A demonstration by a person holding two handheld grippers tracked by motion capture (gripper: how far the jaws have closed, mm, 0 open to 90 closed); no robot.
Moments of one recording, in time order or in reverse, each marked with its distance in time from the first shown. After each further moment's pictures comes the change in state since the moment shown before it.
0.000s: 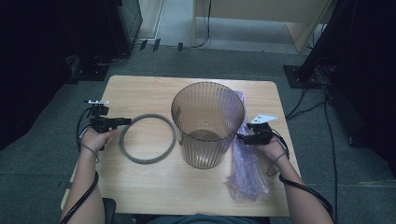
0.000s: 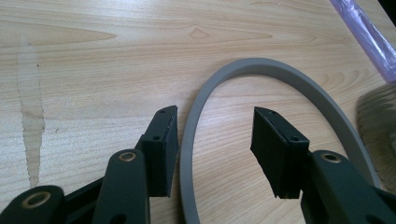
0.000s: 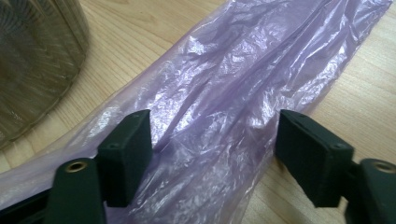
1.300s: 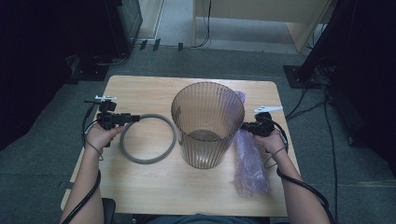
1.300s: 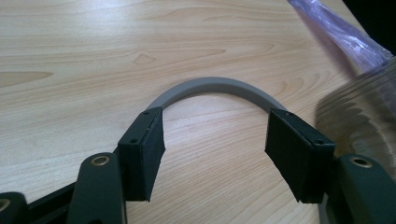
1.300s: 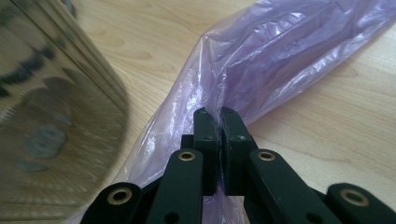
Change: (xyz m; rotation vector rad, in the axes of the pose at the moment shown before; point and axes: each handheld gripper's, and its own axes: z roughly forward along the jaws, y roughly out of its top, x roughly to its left) left arm -0.037 0.016 0.001 -0.008 -0.054 0.075; right arm -0.008 0.032 -0.014 0.005 0.125 0.238
